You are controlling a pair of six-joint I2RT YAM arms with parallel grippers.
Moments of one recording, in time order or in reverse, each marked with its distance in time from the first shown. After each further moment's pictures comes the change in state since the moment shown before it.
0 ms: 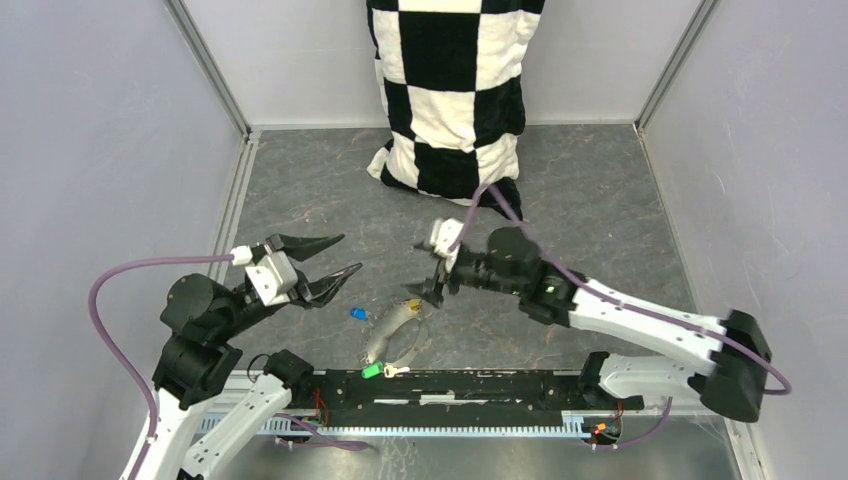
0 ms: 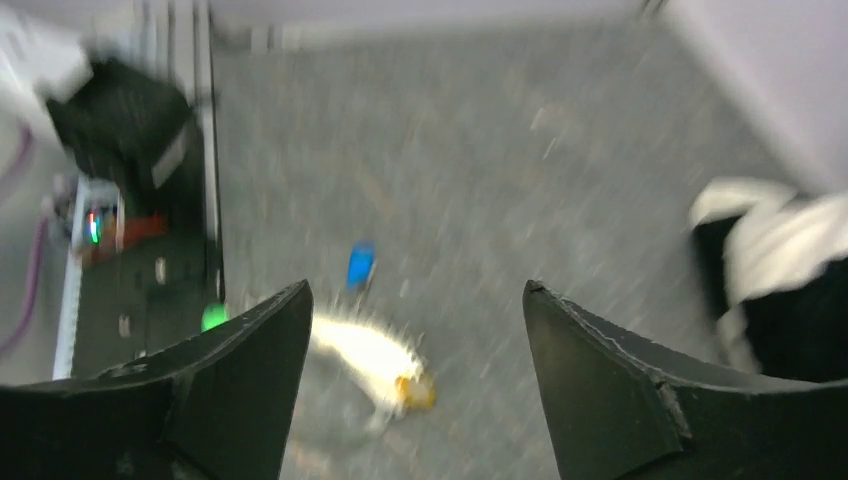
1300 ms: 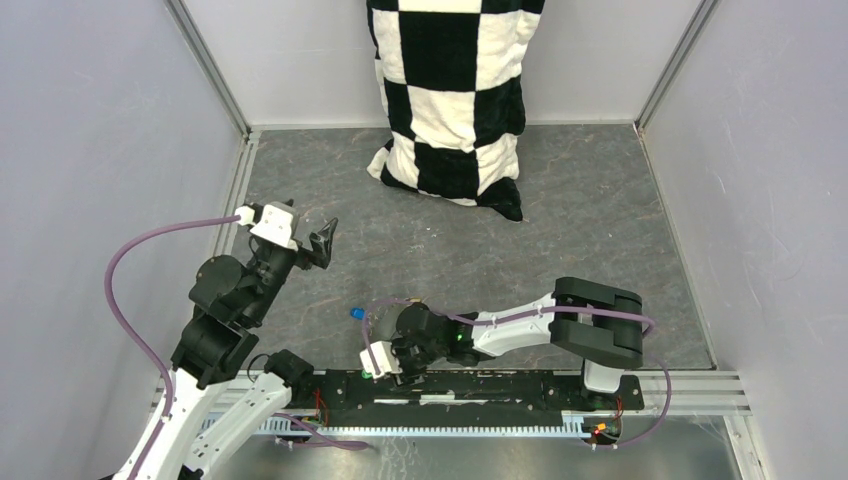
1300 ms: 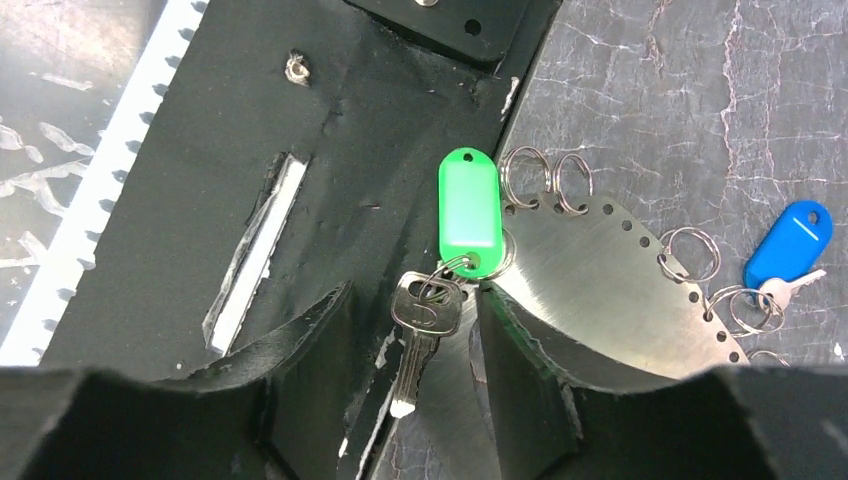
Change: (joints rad) left arm 0.000 0.077 -0.061 0.030 -0.678 -0.021; right arm 0.311 0.655 -0.100 0.106 -0.186 -0.330
